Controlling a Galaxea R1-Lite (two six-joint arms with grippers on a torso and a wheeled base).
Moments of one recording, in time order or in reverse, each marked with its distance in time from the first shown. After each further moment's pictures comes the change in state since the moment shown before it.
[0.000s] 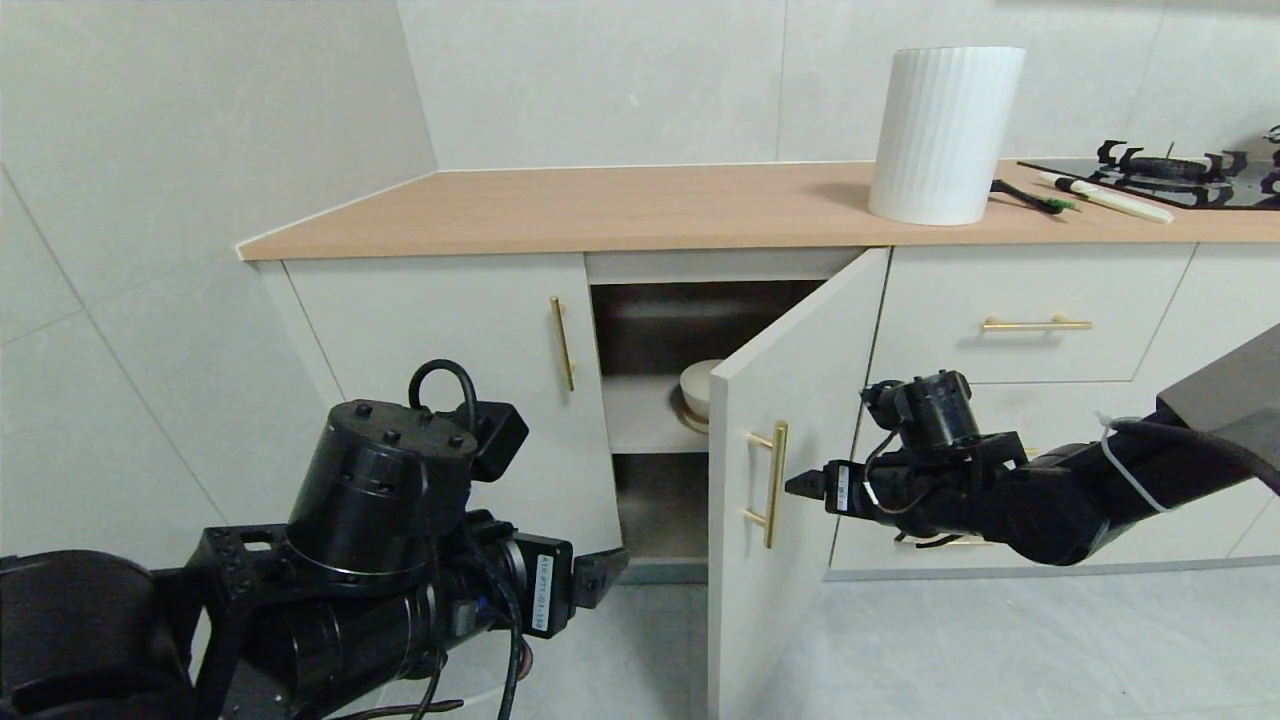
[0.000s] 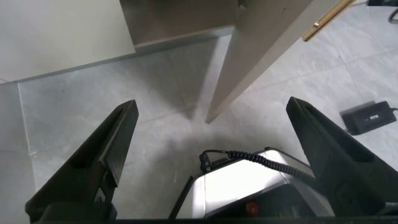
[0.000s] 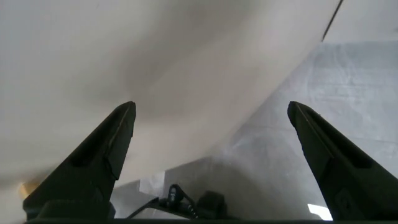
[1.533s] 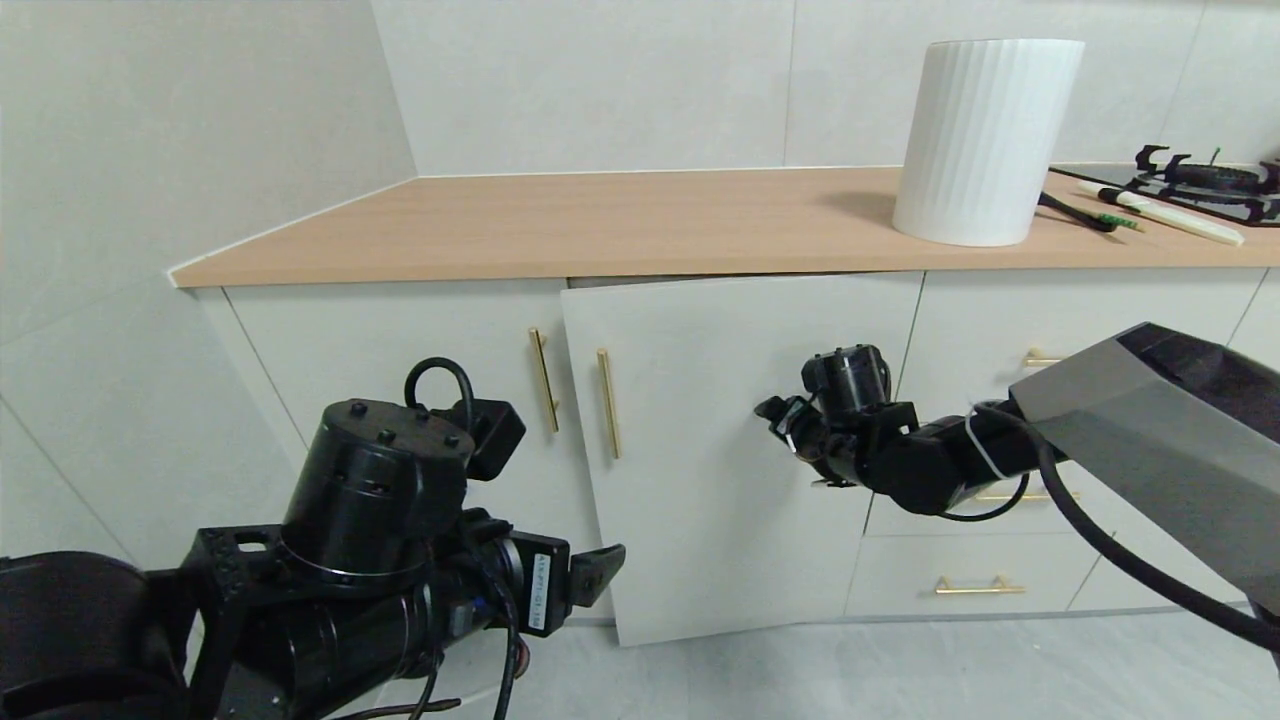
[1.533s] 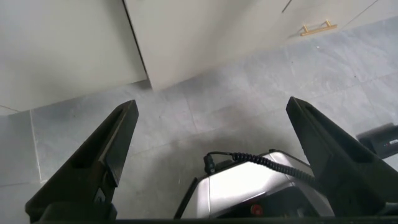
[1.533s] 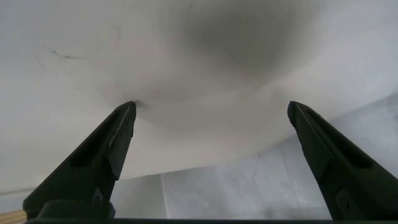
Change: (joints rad) left arm 0.000 -0.005 0.001 0.000 0.020 0.013; right arm 0.032 0.241 -0.399 -0.002 -0.241 0.474
